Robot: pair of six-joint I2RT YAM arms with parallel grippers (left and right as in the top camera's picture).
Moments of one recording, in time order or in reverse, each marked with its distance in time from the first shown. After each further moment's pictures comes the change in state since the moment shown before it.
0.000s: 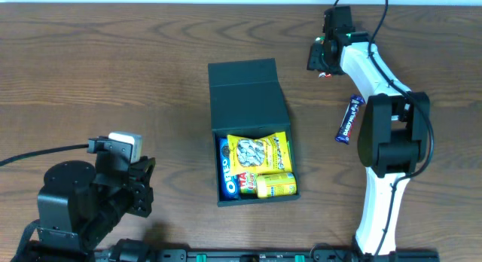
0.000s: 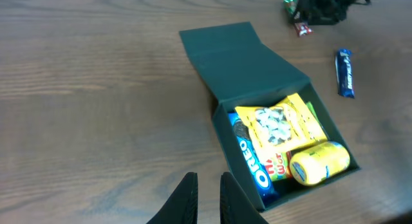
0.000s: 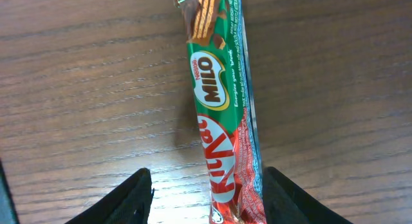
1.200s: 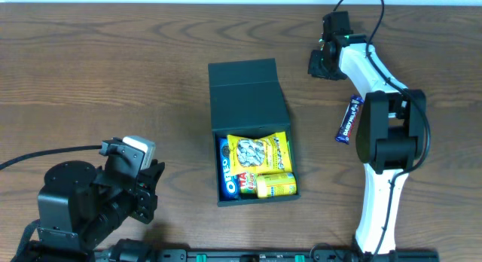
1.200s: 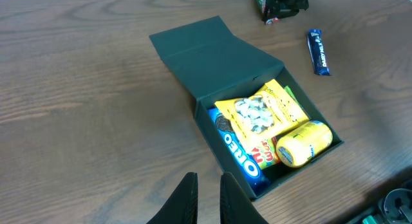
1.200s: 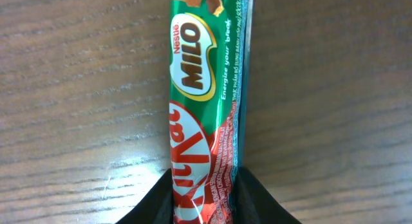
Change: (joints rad) left arm 0.000 0.000 0.000 -0.006 0.100 0.113; right arm -0.005 0.041 0.014 -0.064 -0.004 0.008
